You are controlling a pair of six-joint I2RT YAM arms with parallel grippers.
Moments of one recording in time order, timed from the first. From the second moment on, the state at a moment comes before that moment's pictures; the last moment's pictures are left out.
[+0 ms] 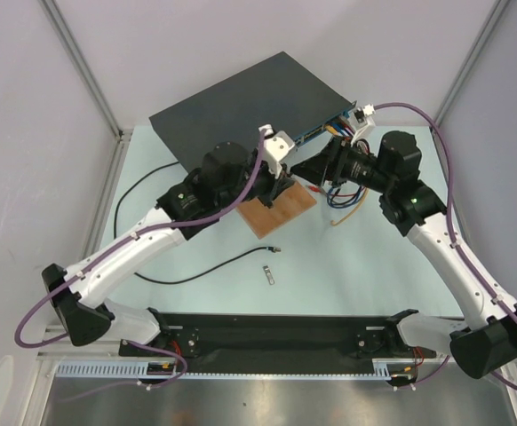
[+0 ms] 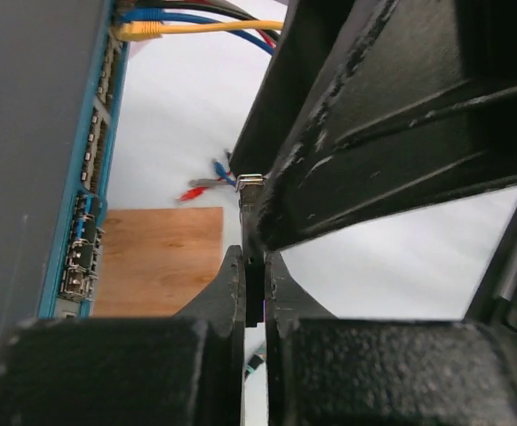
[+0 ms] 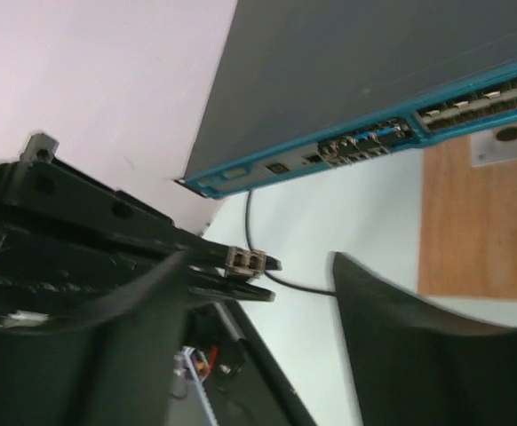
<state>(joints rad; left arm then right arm) -0.88 1.37 1.46 -0.37 0.07 0.06 0.41 1.18 1.24 -0.15 -0.58 0.67</state>
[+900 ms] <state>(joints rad) -0.71 1.24 1.23 -0.64 1.00 -0.18 0.83 0.90 1.29 -0.80 -0.62 -0.80</state>
